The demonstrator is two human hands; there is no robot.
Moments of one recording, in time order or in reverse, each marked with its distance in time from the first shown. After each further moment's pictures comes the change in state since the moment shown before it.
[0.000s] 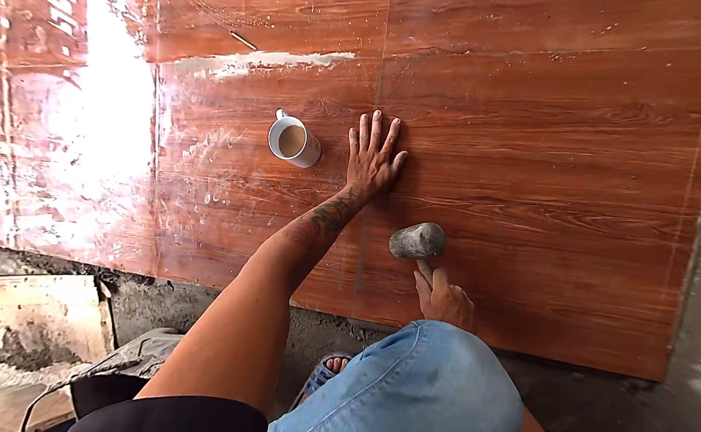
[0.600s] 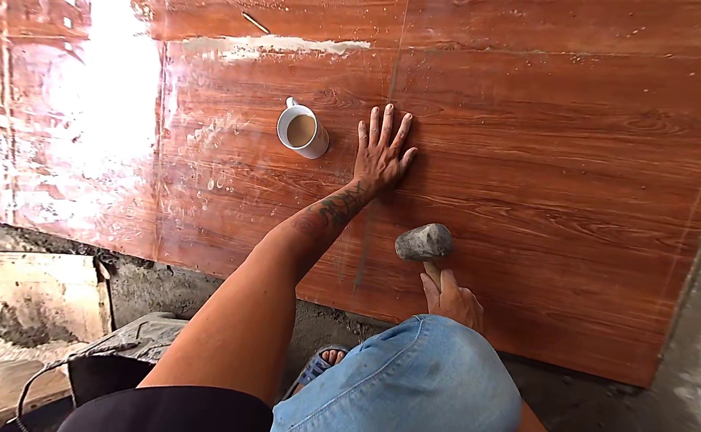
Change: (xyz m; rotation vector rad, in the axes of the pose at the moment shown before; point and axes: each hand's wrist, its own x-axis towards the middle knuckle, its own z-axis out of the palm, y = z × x) left_hand 0.002 0.001 -0.003 0.000 -0.033 -0.015; right_hand 0.000 0.008 -0.020 -0.016 -0.083 -0.010
